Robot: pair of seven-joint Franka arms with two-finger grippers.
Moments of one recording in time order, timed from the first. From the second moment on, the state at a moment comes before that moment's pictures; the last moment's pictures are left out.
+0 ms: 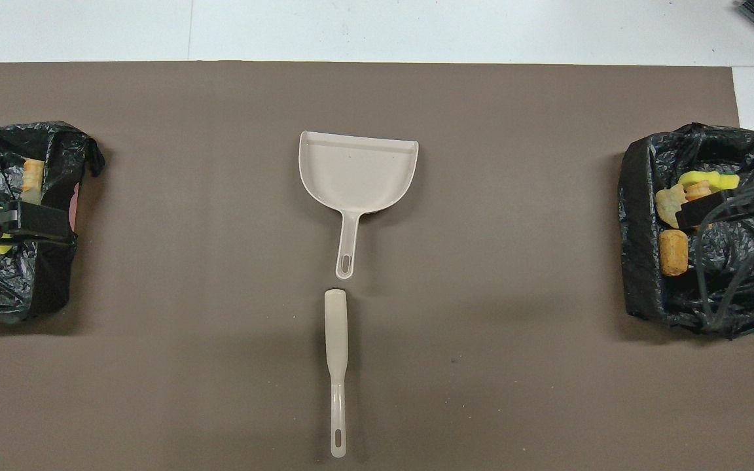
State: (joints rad) left arm -0.11 -0.10 0.00 -1.64 -0.01 1.55 -0.17; right arm 0.06 0.03 -0.10 -1.56 0.00 1.57 -0.19
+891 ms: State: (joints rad) left arm -0.11 -0.10 0.00 -1.64 -0.01 1.55 -0.17; right arm 0.06 0.03 -0.10 -1.56 0.00 1.57 -0.19
